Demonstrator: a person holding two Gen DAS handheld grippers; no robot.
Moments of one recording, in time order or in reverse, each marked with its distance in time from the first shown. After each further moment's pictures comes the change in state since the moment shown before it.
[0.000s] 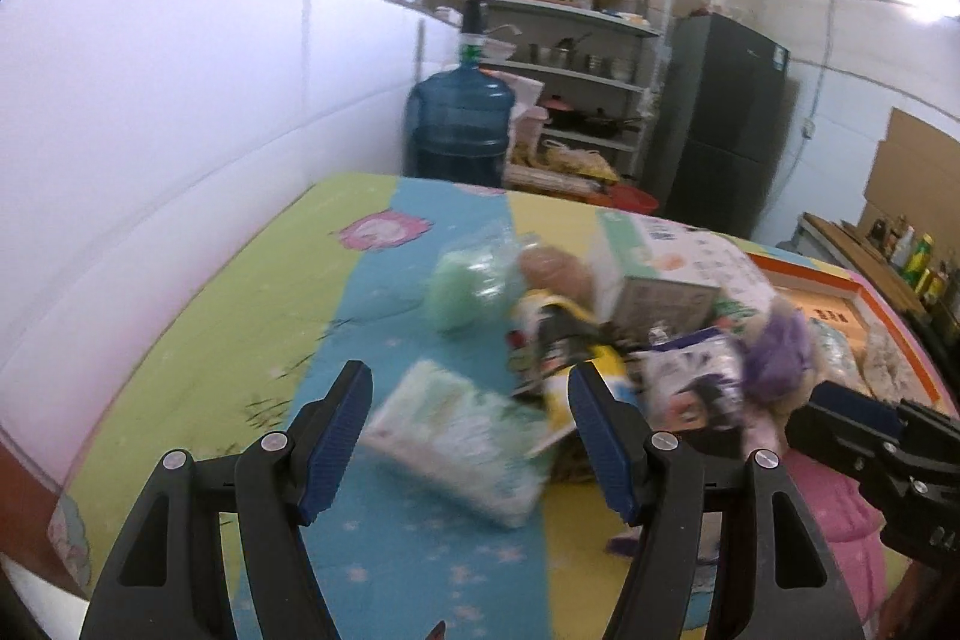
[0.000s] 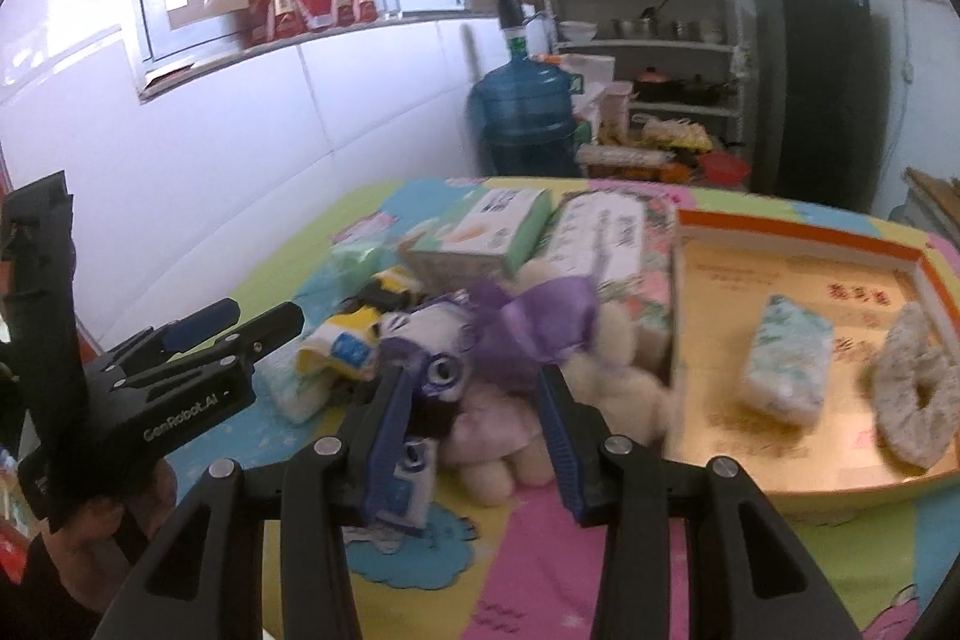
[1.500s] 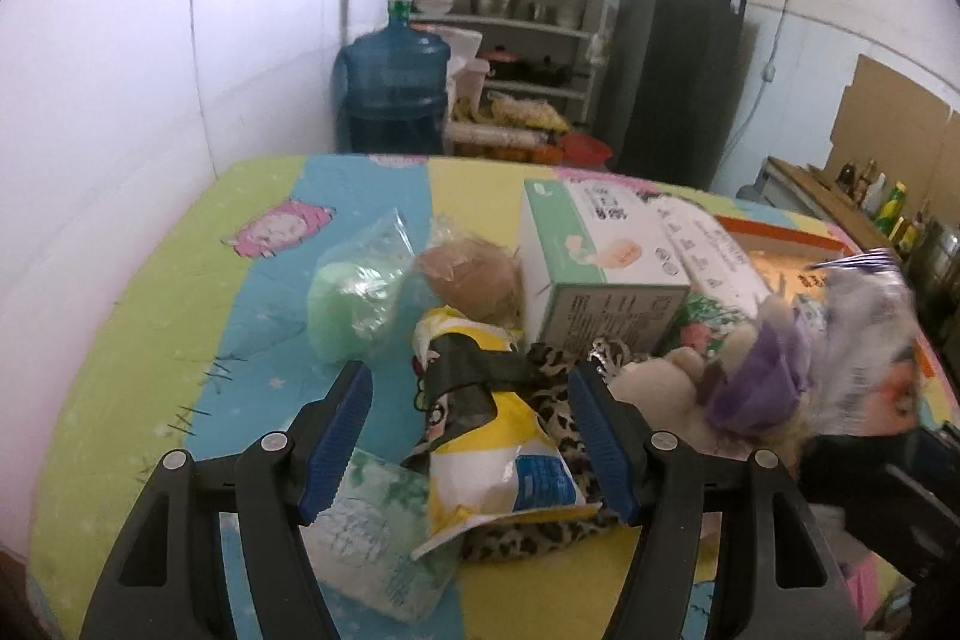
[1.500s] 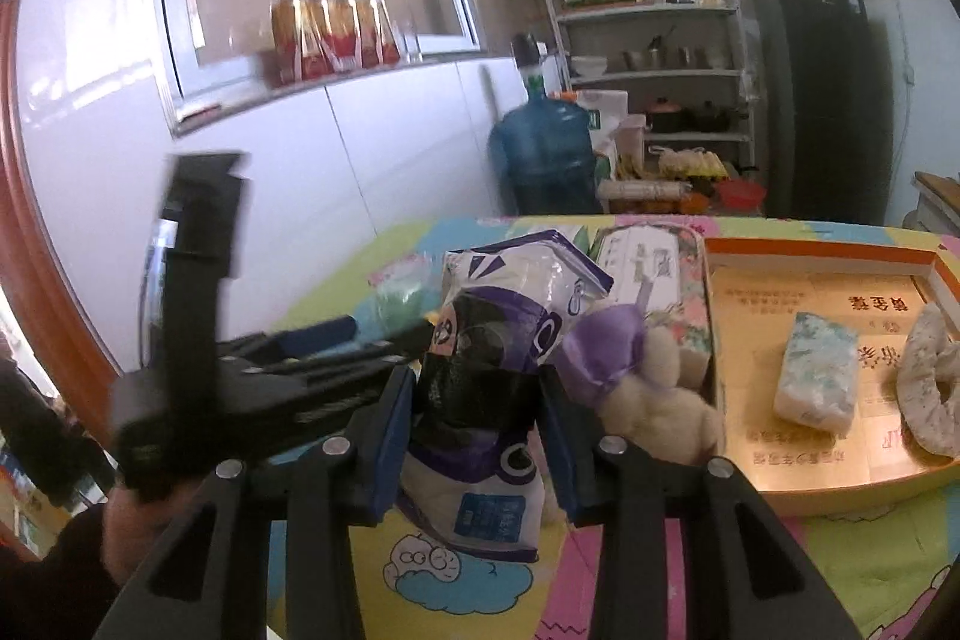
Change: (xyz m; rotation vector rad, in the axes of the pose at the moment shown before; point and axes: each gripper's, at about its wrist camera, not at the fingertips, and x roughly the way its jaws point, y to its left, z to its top) left arm 0.072 -0.052 0.029 0.104 0.132 -0.113; right arm -0.020 0.009 -0.004 0.019 -0.142 0.034
